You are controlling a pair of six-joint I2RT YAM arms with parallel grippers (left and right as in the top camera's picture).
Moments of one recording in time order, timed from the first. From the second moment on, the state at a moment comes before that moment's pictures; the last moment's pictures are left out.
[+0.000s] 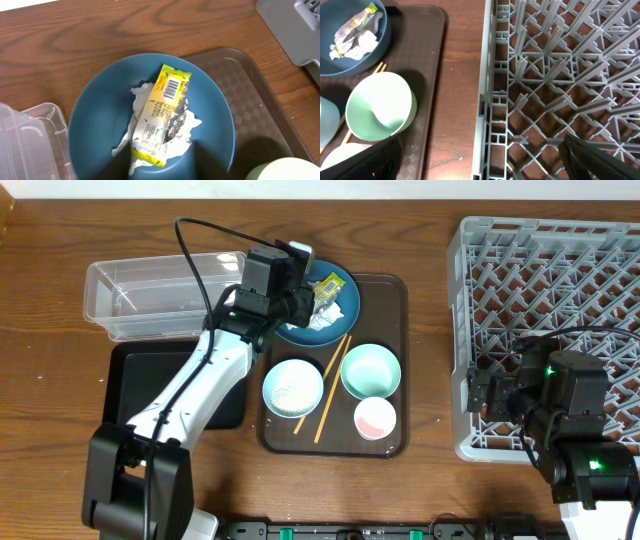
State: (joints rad) left arm -0.33 1.65 1.17 -0.26 0.12 -0.04; right arm 0.03 0.84 0.85 -0.80 -0.08 0.09
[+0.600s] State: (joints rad) left arm -0.33 1.92 1.17 -0.13 0.12 -0.05; right arm 0.03 0.84 0.85 -0.81 -0.08 0.09
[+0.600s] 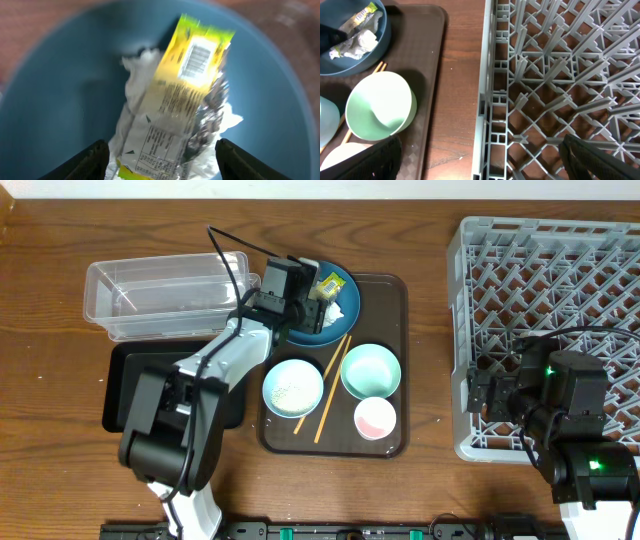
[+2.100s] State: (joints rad) left arm 0.05 1.63 1.17 -0.26 -0.01 -0.06; right arm 0.03 0.84 0.85 -0.81 -0.08 0.09
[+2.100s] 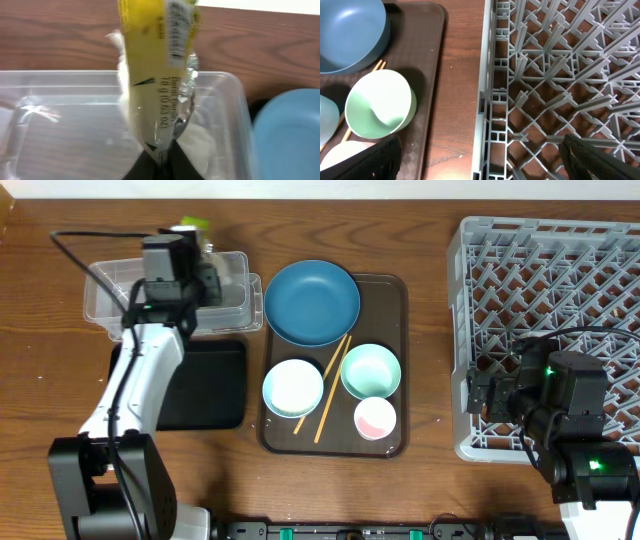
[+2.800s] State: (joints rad) left arm 0.04 1.56 1.17 -0.46 0.09 -0.08; right arm 0.03 0.84 0.85 -0.82 -0.08 0.09
